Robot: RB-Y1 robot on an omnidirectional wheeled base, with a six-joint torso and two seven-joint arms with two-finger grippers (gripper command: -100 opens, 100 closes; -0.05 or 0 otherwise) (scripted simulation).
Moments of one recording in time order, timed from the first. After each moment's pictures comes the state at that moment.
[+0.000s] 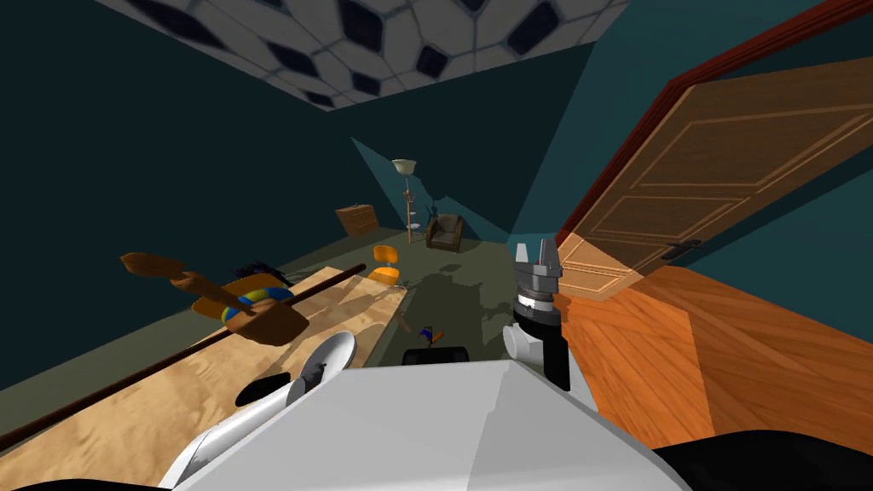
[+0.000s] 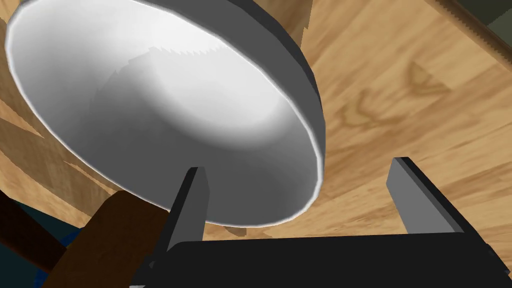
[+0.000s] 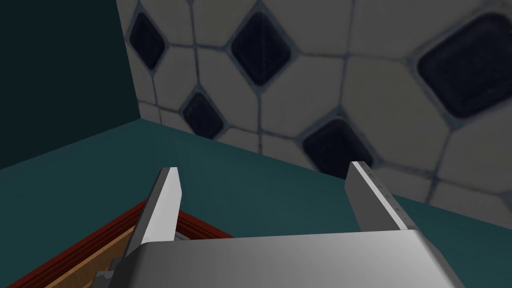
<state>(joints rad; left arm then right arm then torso) 0.64 0.06 0.44 -2.07 0.19 1.21 -0.26 0.49 0.00 -0.04 -2.34 0.01 -0.60 0.05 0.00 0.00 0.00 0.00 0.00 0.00</state>
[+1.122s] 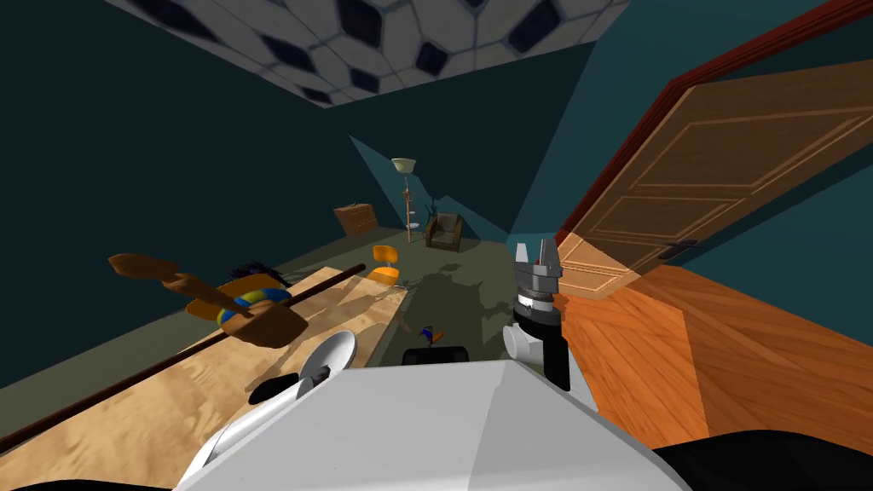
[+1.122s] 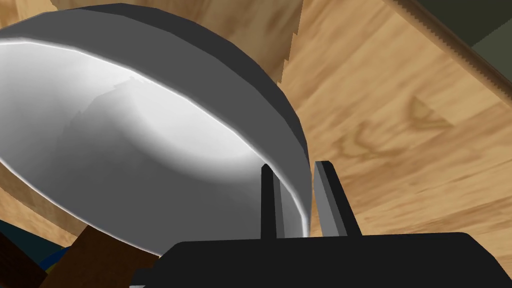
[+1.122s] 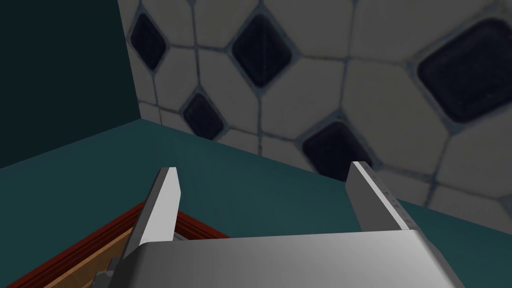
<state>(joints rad) 0.63 0.02 0.42 -2.01 0.18 1.18 -0.25 0.49 0.00 -0.04 -2.34 0.01 -0.60 0.05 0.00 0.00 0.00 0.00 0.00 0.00</state>
